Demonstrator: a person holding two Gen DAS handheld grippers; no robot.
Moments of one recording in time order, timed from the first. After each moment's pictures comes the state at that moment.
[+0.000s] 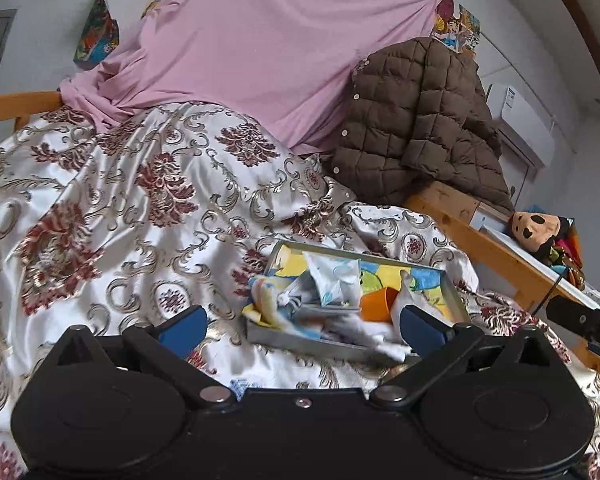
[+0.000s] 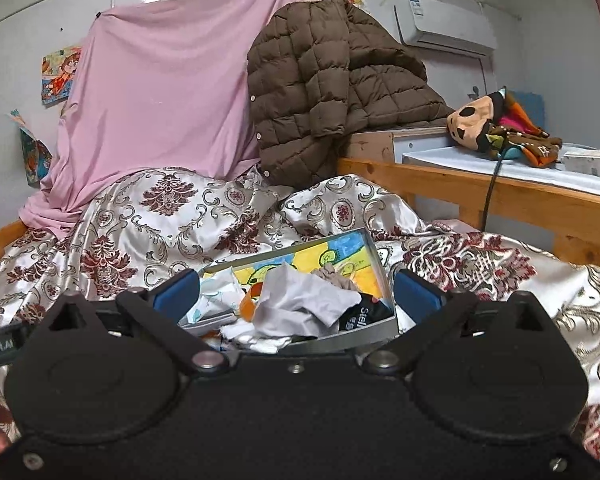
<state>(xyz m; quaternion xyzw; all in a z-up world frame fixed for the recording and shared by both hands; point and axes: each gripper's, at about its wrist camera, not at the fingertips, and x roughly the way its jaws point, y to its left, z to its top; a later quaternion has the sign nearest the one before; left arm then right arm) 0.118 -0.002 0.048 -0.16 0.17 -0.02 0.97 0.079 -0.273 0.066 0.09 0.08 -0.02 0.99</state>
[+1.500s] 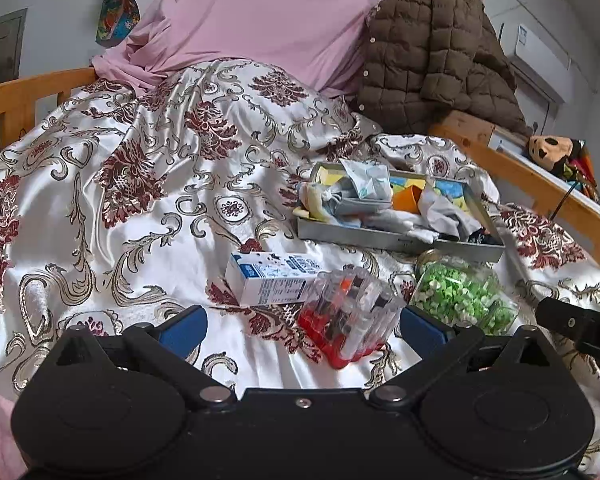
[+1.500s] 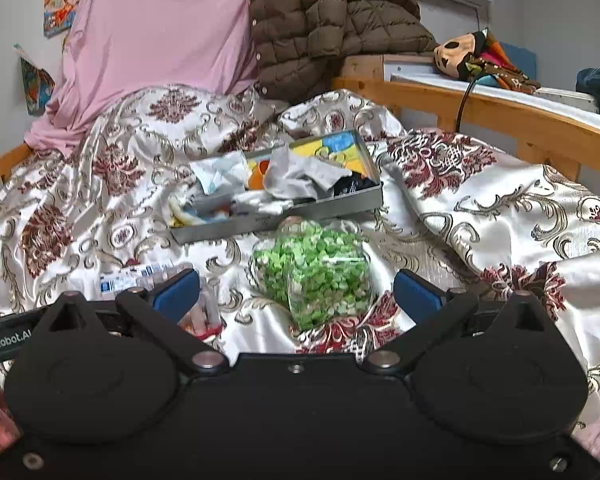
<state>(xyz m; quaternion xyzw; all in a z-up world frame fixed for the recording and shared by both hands) 0.020 -0.005 0.011 -0.11 0.26 0.01 0.96 -0.013 -0.231 0.019 0.06 0.21 -0.03 0.98</state>
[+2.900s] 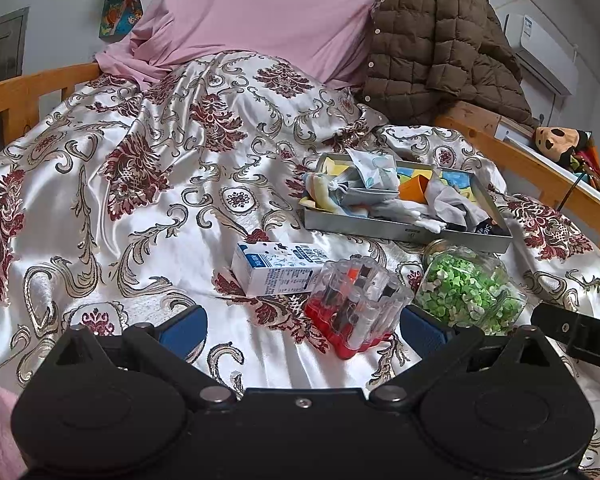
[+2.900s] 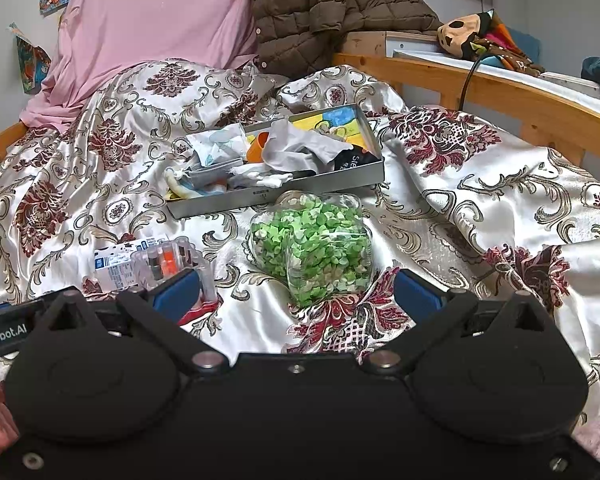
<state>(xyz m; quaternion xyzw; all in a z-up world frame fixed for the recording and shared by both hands) 0.019 -0.004 0.007 -0.10 0.27 0.02 0.96 -0.003 -0.236 0.009 0.05 0.24 -0.03 0.97</state>
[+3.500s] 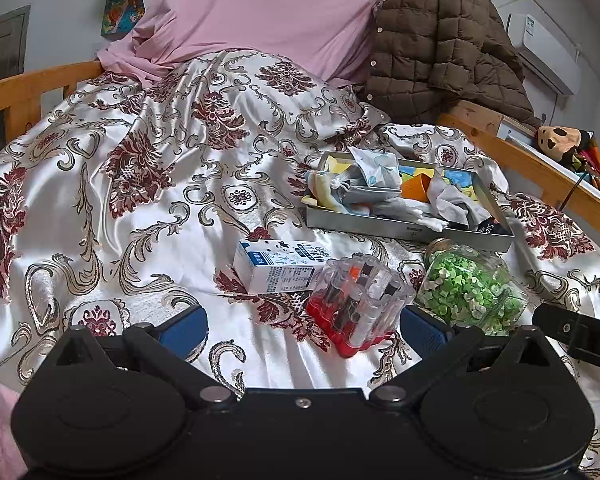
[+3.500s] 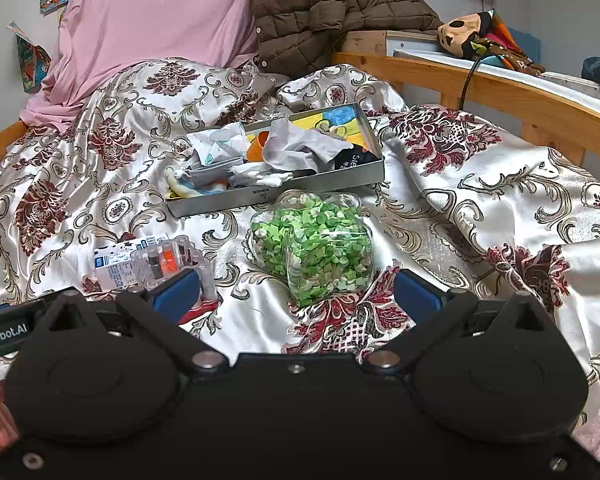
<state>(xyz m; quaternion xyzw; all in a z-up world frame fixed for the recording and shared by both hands) 0.018 -0.003 0.007 -0.10 0.27 0.02 0.96 -0.003 -0.236 0.009 0.05 0.24 -0.03 0.97</state>
